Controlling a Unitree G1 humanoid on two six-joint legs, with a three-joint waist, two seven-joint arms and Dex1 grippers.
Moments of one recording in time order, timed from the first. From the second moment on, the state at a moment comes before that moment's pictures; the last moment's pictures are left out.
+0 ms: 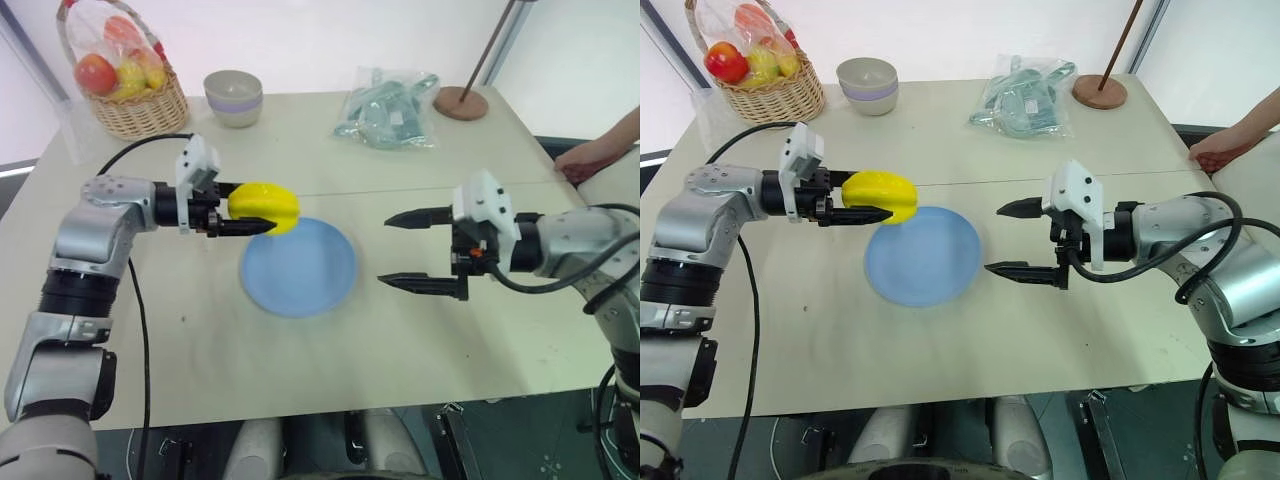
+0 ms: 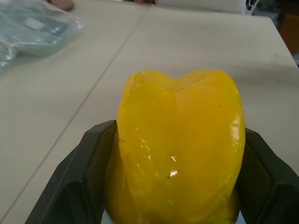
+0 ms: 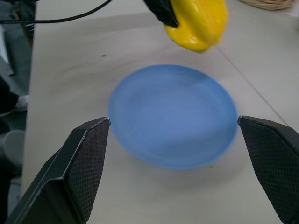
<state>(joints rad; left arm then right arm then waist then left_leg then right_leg) -0.78 0.72 -0.10 0.29 -0.41 0.41 -1.33 -0.48 -0.90 -0.03 -0.47 0.65 0.75 1.04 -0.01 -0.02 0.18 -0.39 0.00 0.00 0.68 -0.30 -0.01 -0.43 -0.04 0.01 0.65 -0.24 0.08</state>
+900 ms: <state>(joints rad) -0.82 0.52 -0.25 0.58 -0.16 0.10 -1.41 -0.49 -0.81 0.04 -0.45 0.56 0.71 0.95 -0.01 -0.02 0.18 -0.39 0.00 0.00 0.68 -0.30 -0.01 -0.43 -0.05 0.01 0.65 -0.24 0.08</state>
